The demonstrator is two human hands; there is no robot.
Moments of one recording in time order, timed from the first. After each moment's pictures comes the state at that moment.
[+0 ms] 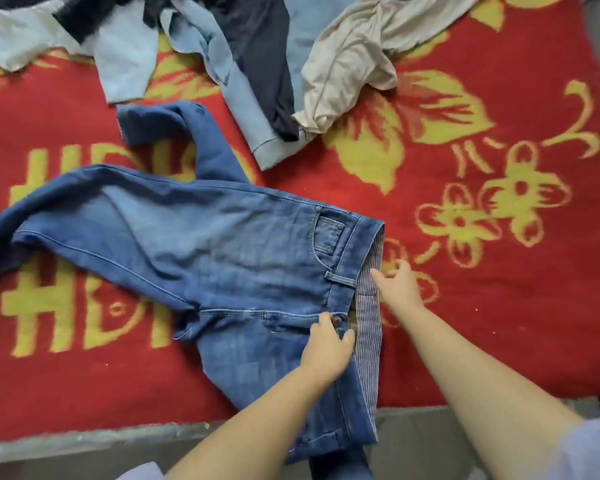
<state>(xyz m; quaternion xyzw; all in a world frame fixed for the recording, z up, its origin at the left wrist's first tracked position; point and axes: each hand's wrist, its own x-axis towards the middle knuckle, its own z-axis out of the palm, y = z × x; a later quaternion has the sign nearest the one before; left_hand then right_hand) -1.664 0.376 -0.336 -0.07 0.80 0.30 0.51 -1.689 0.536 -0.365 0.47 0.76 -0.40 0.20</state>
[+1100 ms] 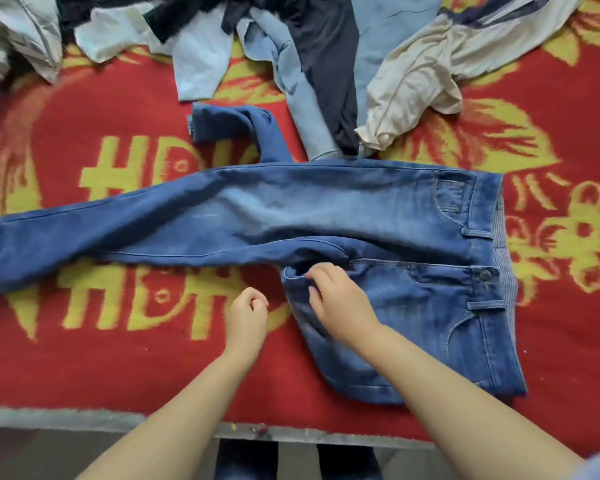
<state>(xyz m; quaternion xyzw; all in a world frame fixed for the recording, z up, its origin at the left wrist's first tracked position) -1.741 0.226 -0.344 -0.22 0.86 0.42 0.20 -1.740 0.394 -0.317 -0.04 0.94 -0.31 0.11</state>
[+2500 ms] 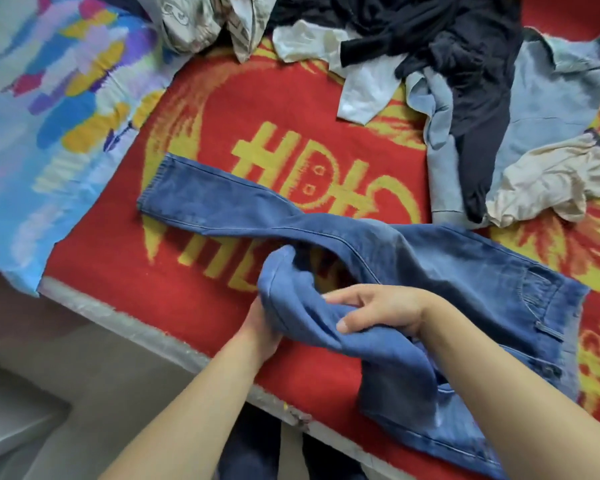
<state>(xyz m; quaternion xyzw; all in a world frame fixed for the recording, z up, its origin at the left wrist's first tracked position) -1.735 0.103 -0.253 -0.47 0.47 0.72 0.19 -1.810 0.281 -0.198 -0.07 0.48 -0.55 0.68</state>
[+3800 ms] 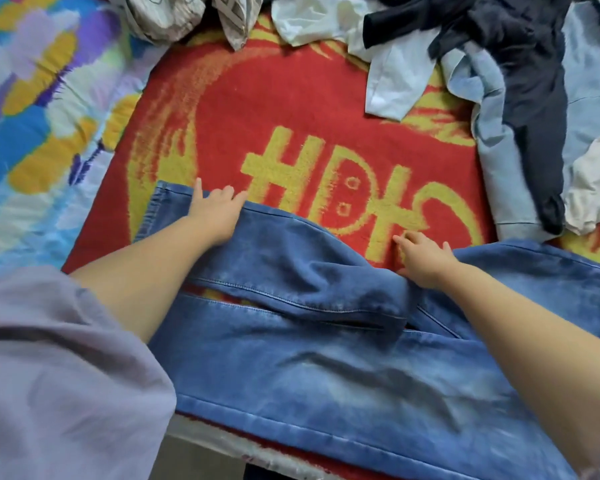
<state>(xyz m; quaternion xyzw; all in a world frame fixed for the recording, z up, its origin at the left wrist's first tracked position) -1.971 -0.106 -0.370 0.09 0.96 -0.10 0.26 -1.941 0.255 -0.356 -0.04 0.92 0.04 0.38</state>
